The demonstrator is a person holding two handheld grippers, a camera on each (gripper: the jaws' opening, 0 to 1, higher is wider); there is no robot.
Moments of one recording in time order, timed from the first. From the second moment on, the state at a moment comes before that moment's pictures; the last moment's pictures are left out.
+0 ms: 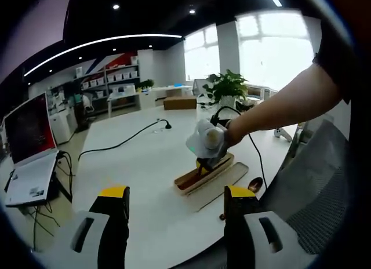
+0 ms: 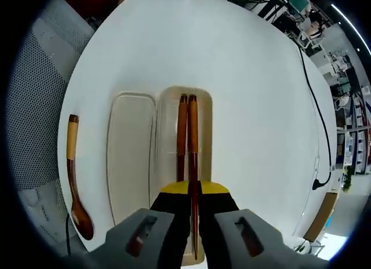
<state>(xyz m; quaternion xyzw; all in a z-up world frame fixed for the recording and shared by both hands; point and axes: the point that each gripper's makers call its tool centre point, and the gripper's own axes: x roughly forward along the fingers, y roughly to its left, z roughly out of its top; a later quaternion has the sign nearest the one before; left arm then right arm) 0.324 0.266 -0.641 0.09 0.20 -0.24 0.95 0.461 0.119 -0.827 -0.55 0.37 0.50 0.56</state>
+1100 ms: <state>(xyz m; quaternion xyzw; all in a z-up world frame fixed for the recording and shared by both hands) 0.324 0.267 -0.640 0.10 0.20 -0.23 0.95 0.462 0.114 -0.788 -0.53 0.34 0.47 0.61</state>
